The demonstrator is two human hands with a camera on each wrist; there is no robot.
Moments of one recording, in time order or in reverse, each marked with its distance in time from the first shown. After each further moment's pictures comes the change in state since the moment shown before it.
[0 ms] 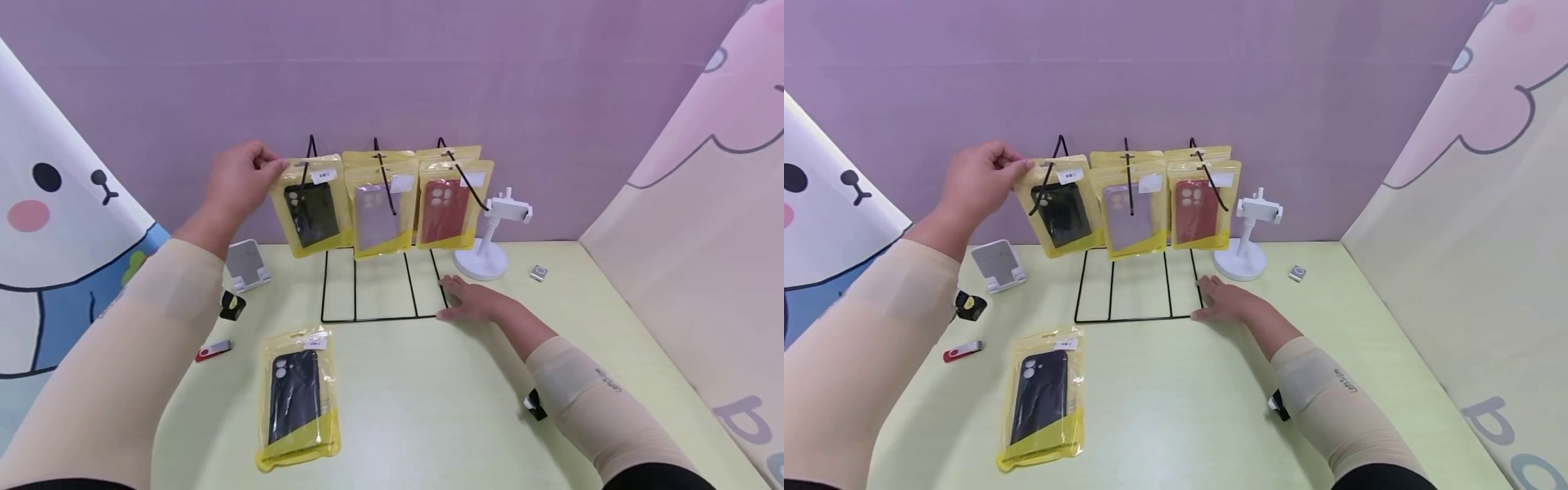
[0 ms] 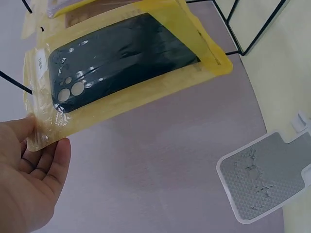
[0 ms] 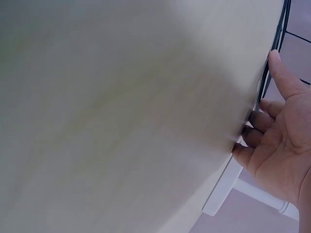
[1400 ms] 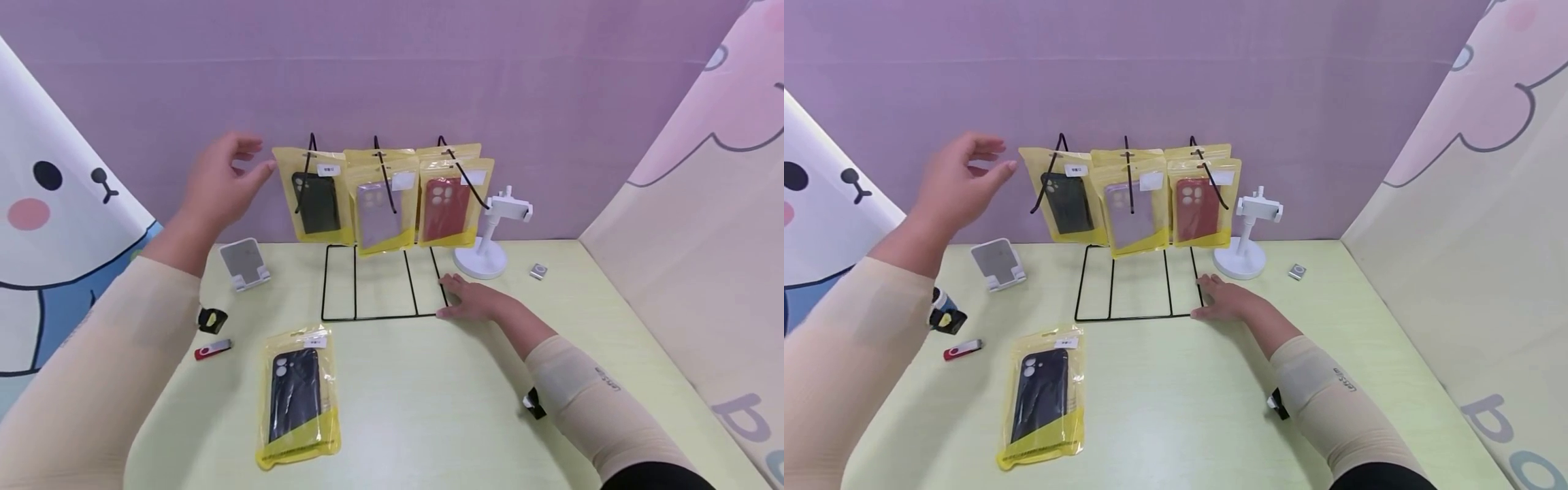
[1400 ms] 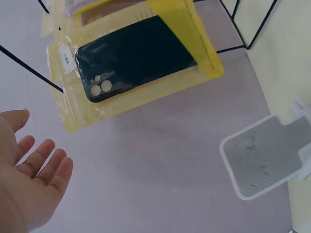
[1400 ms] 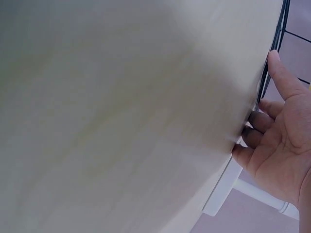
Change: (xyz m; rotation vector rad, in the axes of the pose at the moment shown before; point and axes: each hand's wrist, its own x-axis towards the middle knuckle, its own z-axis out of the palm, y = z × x) left_hand -0.020 -0.007 -0.016 -0.104 0.042 0.110; right_hand 0.001 0.000 0.001 -0.010 0.006 0.004
